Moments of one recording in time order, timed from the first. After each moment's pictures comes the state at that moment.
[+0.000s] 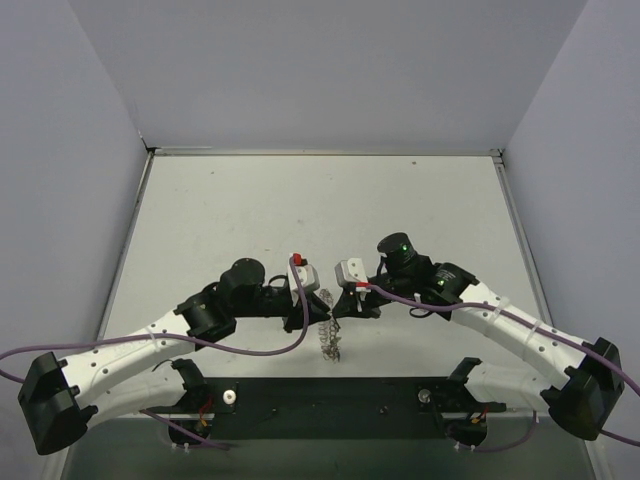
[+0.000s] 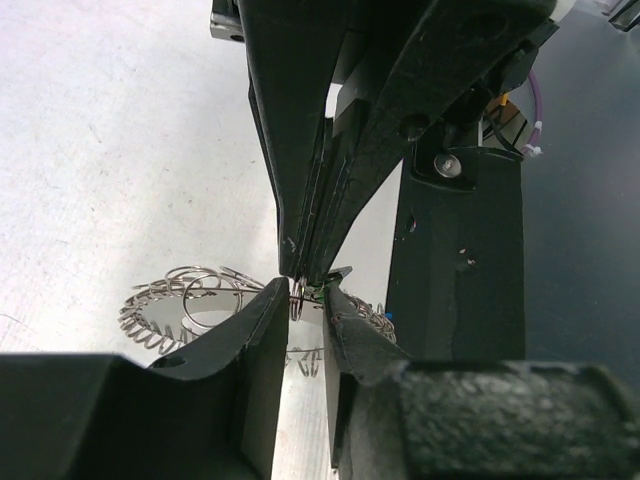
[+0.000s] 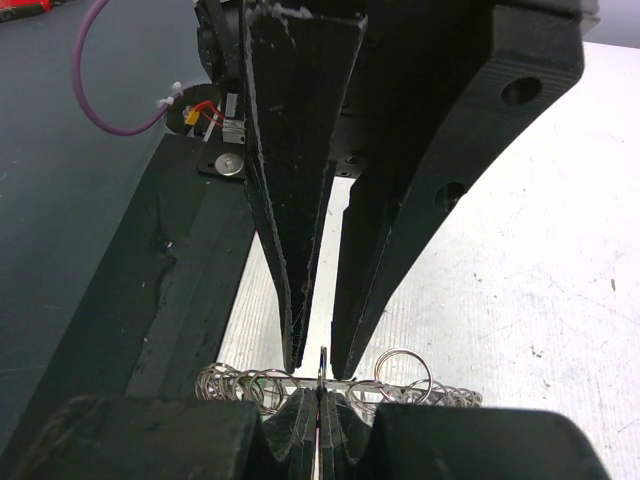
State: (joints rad) left arm -0.93 0.95 0.64 0.01 0.48 -0.03; right arm 0.80 1.10 0.84 -0.44 -0.75 -0.60
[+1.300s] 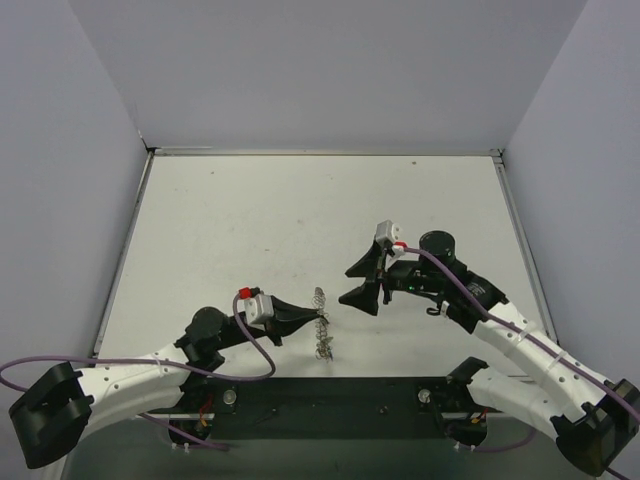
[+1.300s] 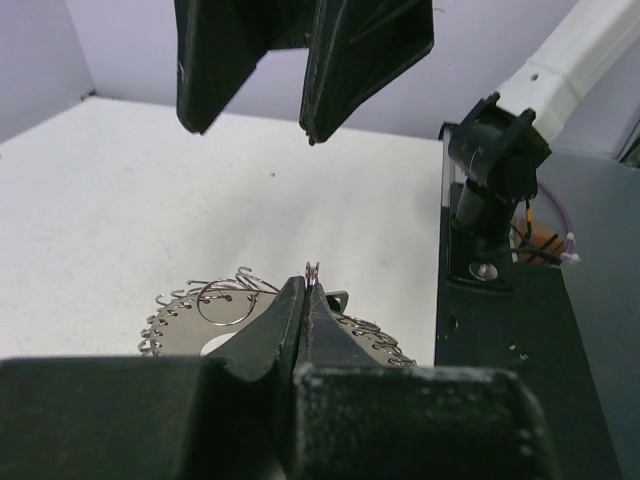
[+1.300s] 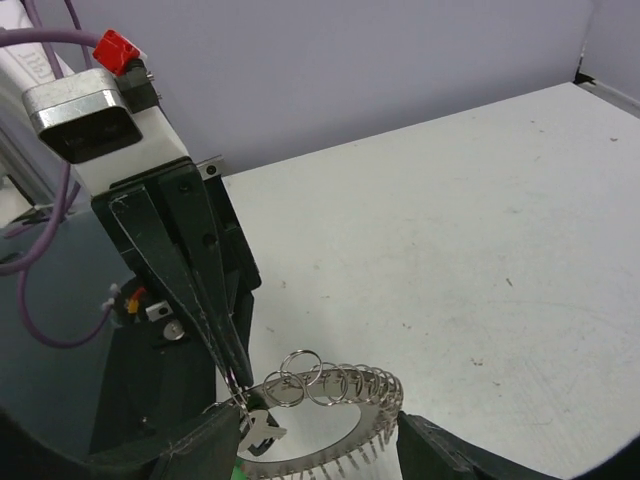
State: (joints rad) left arm -0.93 0.82 0.13 0.89 0.38 -0.13; right arm 0.64 0.91 0.72 -0.13 -0.68 -0.06
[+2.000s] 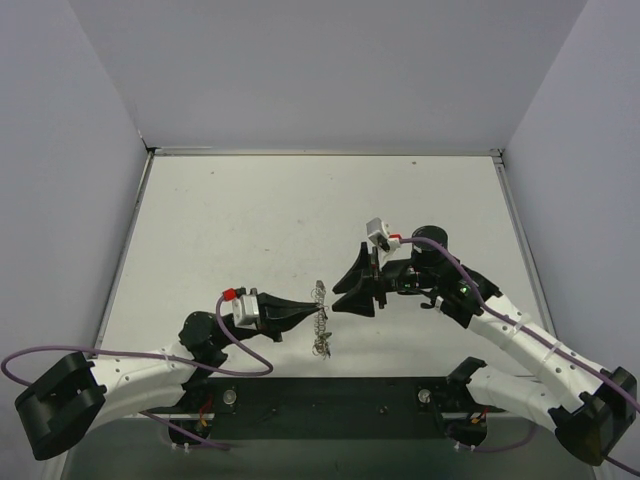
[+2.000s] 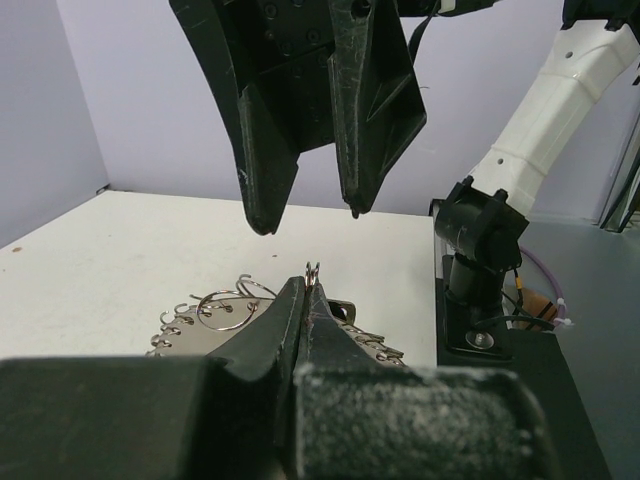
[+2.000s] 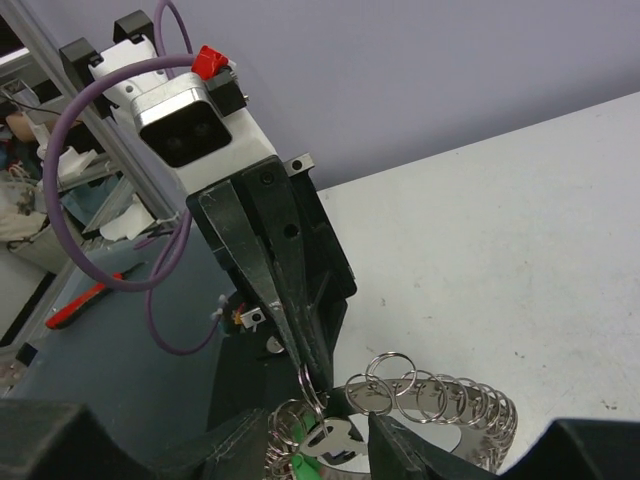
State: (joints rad) left arm -0.92 0.91 0.10 1.24 0.40 -0.18; right arm 0.68 0.97 0.77 -0.10 -0.86 0.09
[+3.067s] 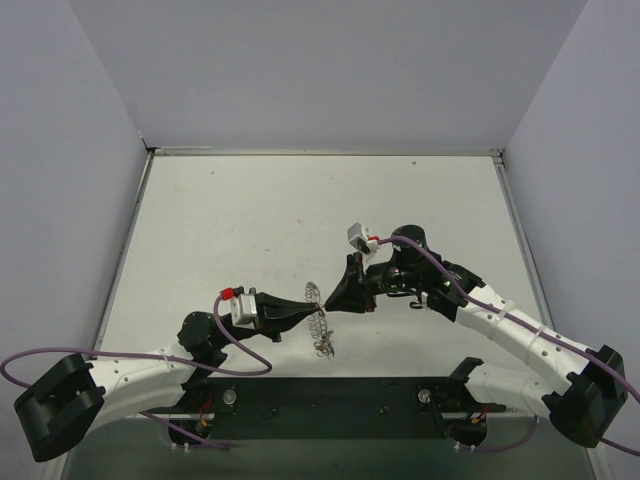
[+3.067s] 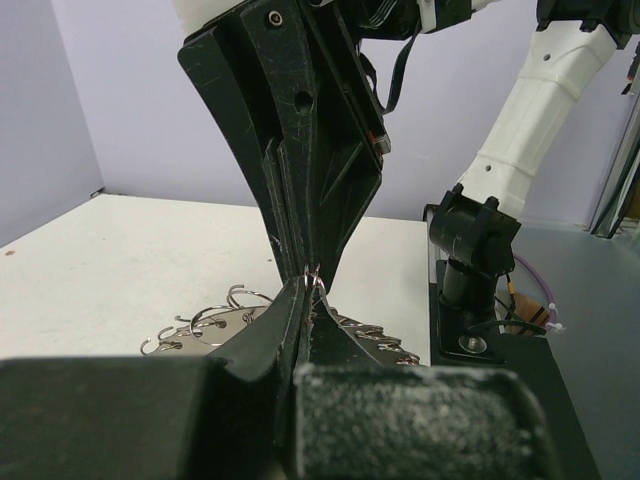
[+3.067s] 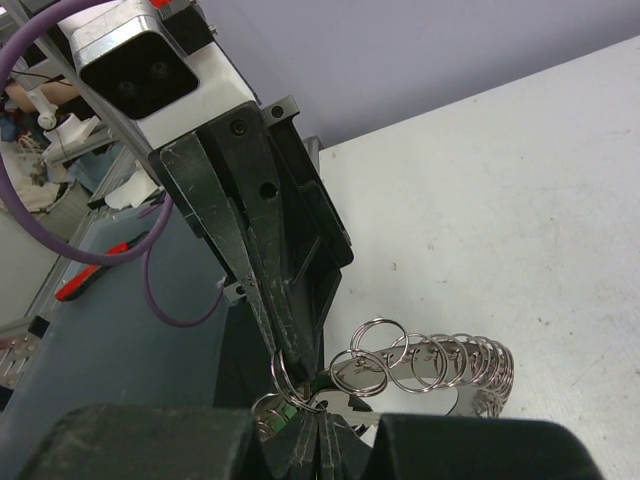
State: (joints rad) left arm -0.92 0.90 0.10 1.24 0.41 -0.20; right arm 0.74 1.07 0.81 -0.16 -0.84 0.06
